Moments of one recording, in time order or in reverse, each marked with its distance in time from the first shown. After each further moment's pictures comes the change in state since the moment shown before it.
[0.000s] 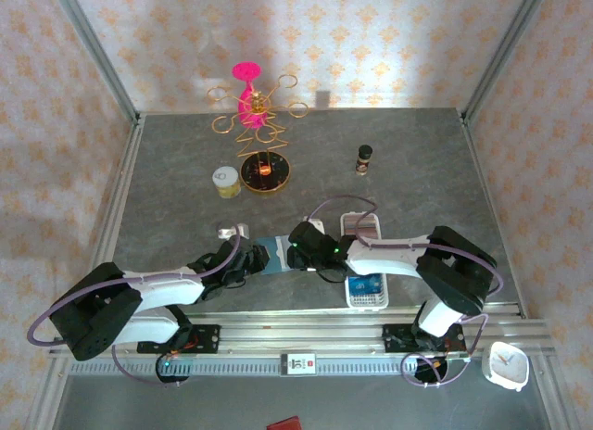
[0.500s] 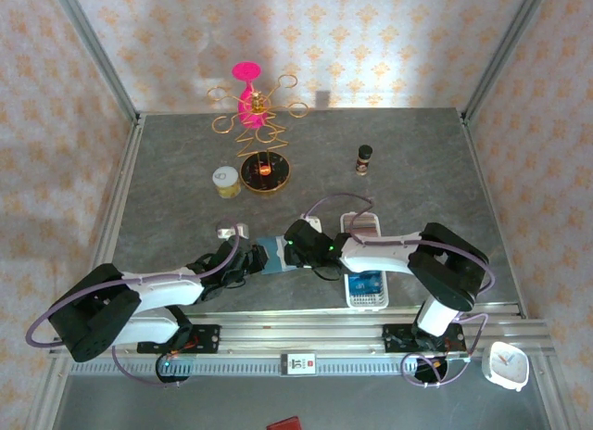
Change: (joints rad) left arm 0.000 -0.005 -0.008 0.016 0.003 -0.001; right arm 0.000 0.044 0.043 0.019 0.018 0.015
